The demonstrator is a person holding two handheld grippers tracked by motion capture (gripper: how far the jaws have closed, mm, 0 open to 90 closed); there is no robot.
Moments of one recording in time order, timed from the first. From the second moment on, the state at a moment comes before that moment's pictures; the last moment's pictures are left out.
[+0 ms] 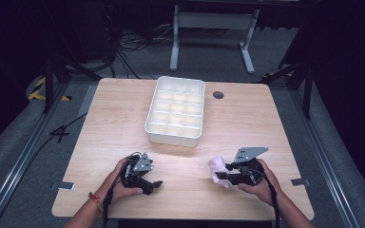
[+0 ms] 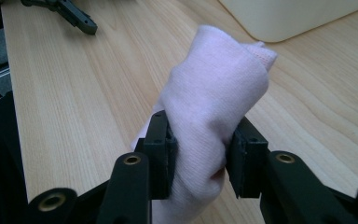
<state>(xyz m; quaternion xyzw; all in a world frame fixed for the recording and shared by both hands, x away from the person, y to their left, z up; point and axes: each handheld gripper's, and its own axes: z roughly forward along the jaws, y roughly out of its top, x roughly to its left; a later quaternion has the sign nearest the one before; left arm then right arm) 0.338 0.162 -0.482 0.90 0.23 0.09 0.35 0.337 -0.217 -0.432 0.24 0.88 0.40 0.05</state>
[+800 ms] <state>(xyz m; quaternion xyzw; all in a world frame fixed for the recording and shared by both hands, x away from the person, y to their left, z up) 0.340 0.162 -0.483 0.90 0.23 0.09 0.36 0.337 -0.225 -0.418 0.25 0.87 0.42 0.07</state>
